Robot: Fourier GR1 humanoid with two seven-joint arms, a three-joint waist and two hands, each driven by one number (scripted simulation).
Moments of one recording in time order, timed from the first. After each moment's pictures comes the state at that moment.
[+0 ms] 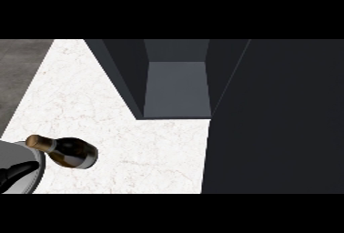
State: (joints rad) left arm 0.09 0.12 0.37 -2.14 0.17 0.06 0.51; right arm 0.08 -0.16 0.41 -2.52 -0.05 -0.06 0.52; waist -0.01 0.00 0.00
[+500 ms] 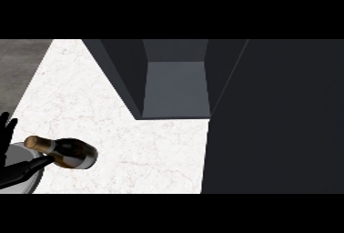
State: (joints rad) left arm 0.10 0.10 0.39 -1.91 0.16 -0.01 0.31; right arm 0.09 -0.18 0.39 -2.53 -0.05 -0.07 0.51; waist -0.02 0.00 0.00
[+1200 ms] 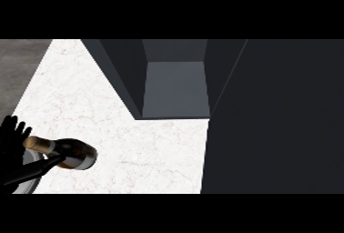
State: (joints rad) left arm 0.08 0.12 0.43 -1.57 0.13 -0.06 0.07; right arm 0.11 -0.20 0.41 -2.53 -0.05 -0.08 0.49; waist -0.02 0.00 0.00
